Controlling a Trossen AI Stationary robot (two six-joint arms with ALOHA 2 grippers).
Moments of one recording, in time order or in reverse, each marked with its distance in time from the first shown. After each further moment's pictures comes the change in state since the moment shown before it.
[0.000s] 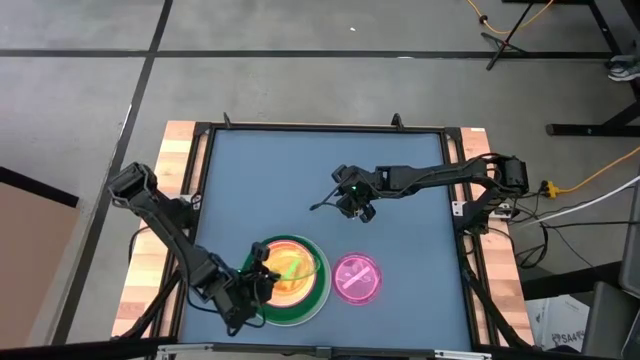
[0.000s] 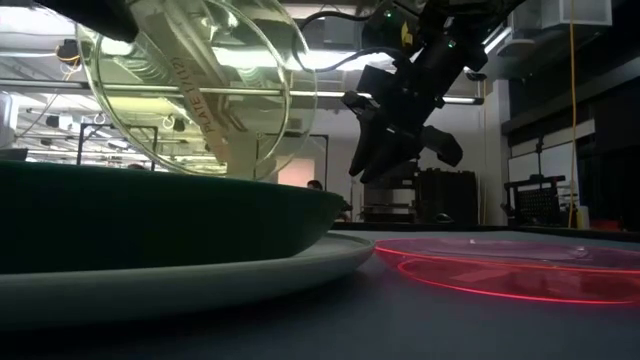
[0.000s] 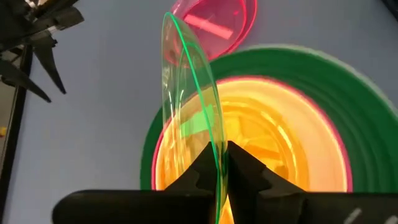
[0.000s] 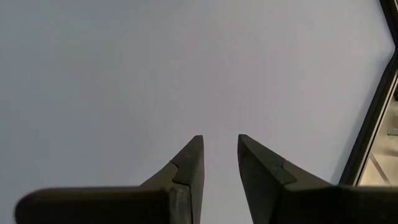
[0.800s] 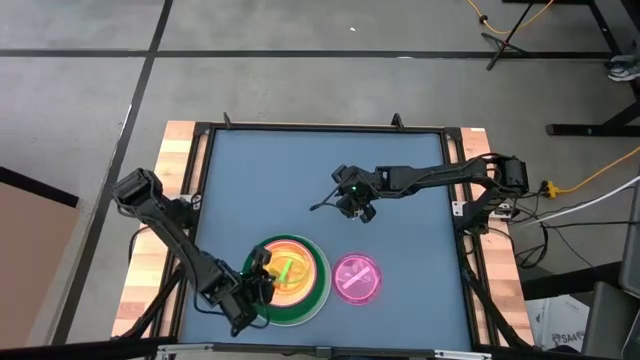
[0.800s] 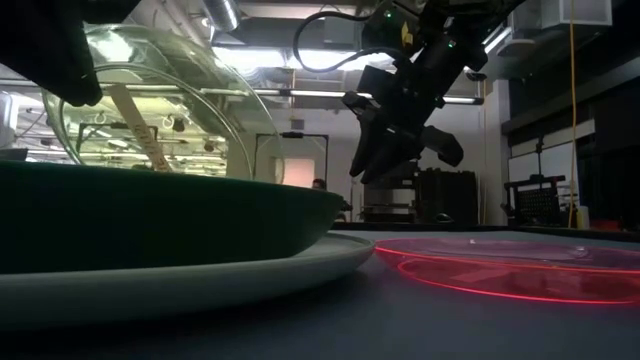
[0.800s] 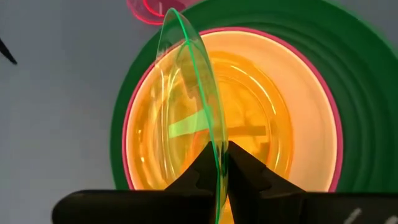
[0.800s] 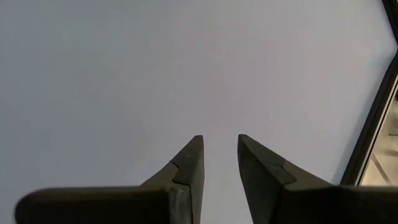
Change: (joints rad) left arm 0.006 0.071 0.001 -0.073 0.099 -0.033; right arm 0.000 0.000 0.001 -0.006 0.000 0.000
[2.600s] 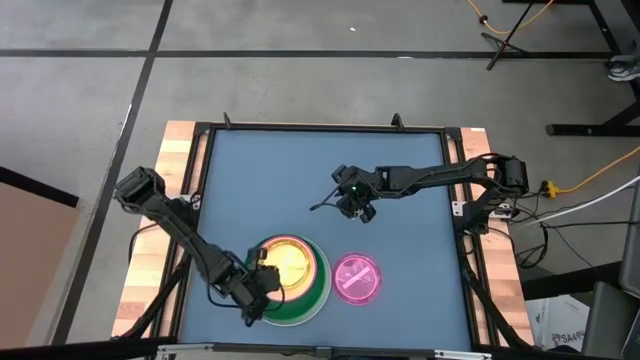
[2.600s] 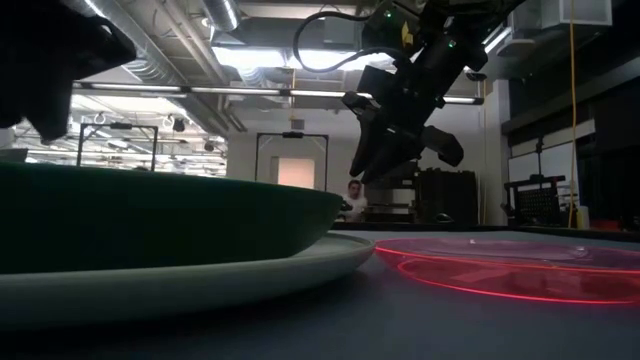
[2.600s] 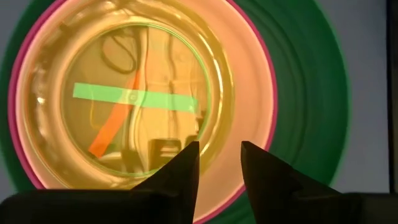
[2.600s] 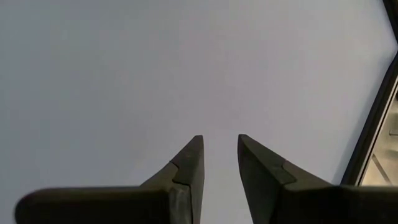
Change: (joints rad) left arm 0.089 0.000 -0.001 0.009 0.313 -0.381; right arm 0.000 0.000 0.000 -0.001 0.000 0.001
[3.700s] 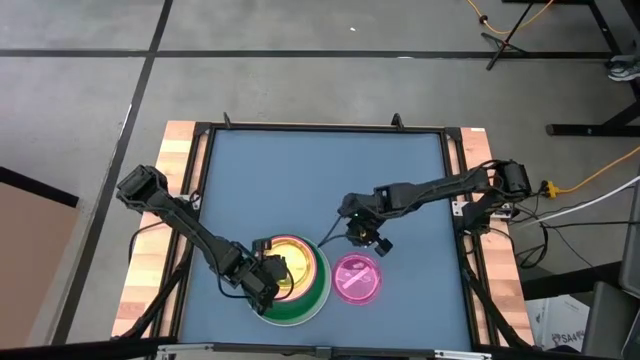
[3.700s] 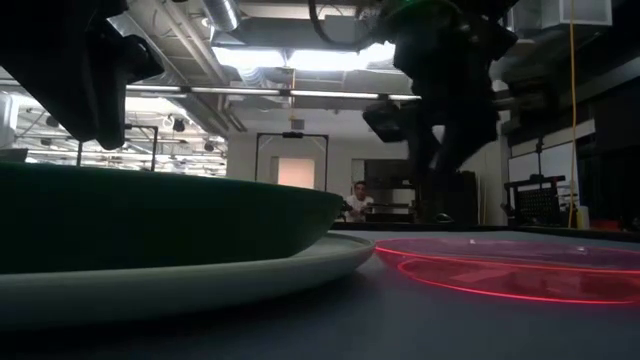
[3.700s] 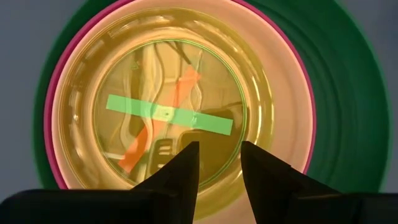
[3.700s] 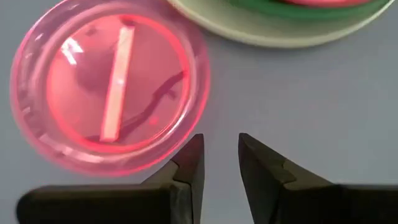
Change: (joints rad) left arm 0.084 0.000 0.000 0.000 -0.001 0.003; right arm 0.158 0.000 0.000 -0.202 -0.396 0.298
